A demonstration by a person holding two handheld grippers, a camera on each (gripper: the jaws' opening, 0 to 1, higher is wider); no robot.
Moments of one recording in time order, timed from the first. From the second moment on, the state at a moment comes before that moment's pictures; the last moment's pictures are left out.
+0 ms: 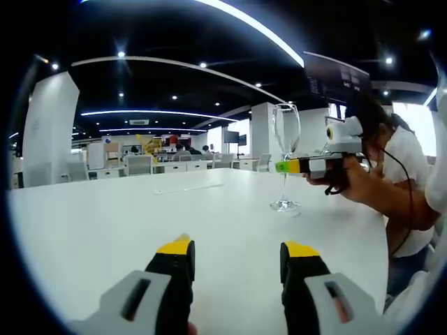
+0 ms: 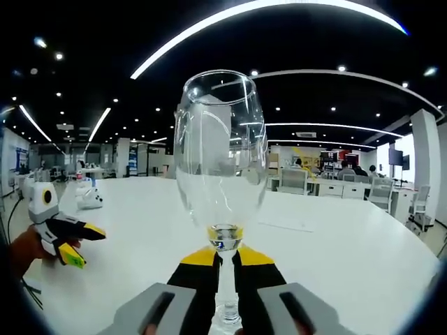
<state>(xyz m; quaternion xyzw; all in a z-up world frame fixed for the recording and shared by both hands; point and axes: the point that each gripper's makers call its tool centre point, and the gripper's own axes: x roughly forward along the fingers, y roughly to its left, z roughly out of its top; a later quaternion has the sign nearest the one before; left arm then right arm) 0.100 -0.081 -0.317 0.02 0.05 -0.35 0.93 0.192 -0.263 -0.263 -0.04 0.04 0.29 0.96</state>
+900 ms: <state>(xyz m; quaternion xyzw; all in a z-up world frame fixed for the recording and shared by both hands) 0.102 -0.083 -0.317 0.02 0.05 -0.35 0.93 0.218 -0.252 -0.247 -0.02 0.03 0.29 0.95</state>
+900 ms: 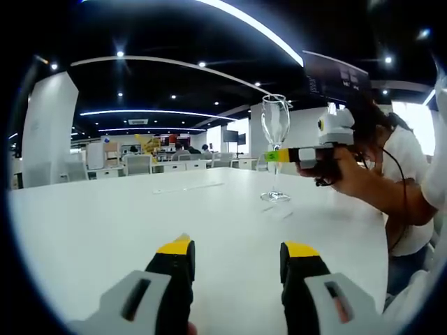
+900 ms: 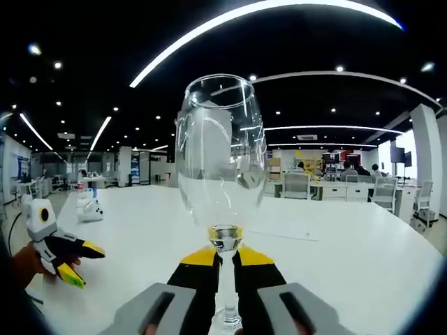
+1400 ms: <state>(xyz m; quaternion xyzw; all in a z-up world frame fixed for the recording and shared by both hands) 0.104 -0.082 -0.316 0.02 0.05 -0.35 0.93 0.256 -0.235 -0.242 -0.01 0.03 0.30 0.95</state>
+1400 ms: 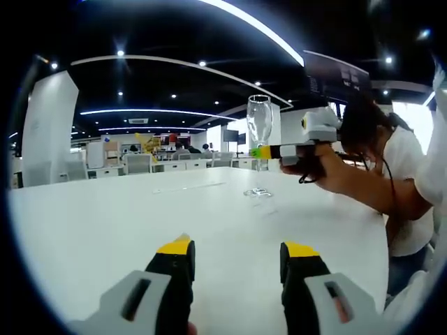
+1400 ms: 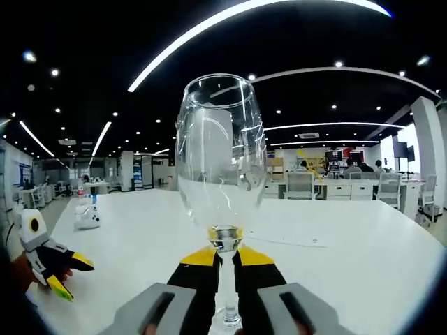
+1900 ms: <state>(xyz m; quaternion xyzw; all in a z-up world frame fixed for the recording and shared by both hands) 0.104 -0.079 -0.314 0.02 0.05 -0.35 0.93 0.295 -0.217 -0.237 -0.02 0.02 0.30 0.95</state>
